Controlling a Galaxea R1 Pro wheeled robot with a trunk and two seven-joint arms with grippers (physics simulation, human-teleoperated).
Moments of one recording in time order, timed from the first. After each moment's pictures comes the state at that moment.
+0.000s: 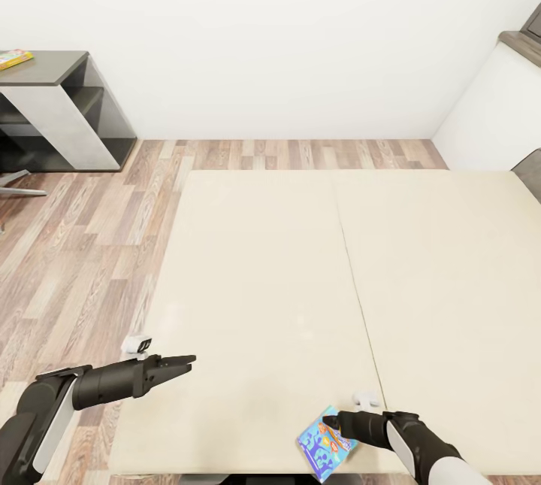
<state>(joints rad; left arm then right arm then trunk) -0.30 0.25 0.15 -1.31 0.26 0.82 -1.47 -0.57 -0.05 -0.15 -0.30 0.03 0.33 0.50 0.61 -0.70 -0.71</state>
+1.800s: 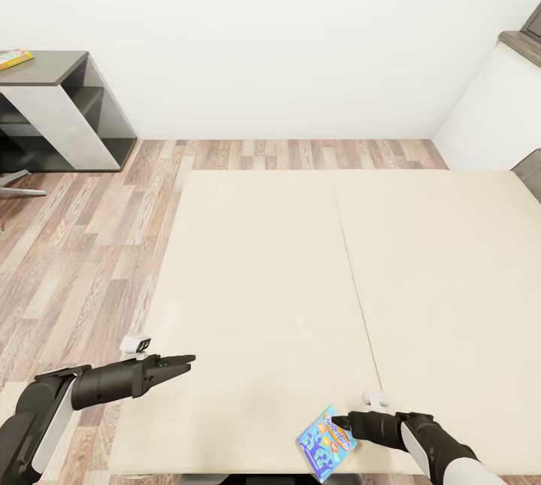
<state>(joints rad) -0.30 0.25 0.16 -1.31 0.26 0.82 -1.47 -0.57 -0.10 -0.14 -0.30 0.04 0.32 0.58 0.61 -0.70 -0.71</state>
